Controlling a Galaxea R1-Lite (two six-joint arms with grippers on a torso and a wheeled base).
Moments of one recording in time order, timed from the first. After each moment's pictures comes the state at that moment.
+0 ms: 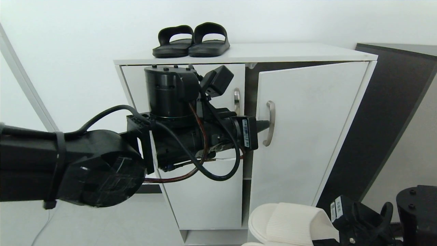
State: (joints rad) left arm -0.75 1.74 -1.12 -0.53 -0.25 -0.31; right arm 0.81 1.42 -0.31 -0.65 0.30 -0.10
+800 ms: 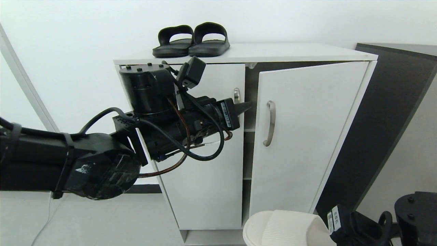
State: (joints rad) left arm -0.65 1.76 -1.07 -0.75 -0.25 -0.39; right arm 0.87 1.42 -0.31 -0.65 0.30 -0.09
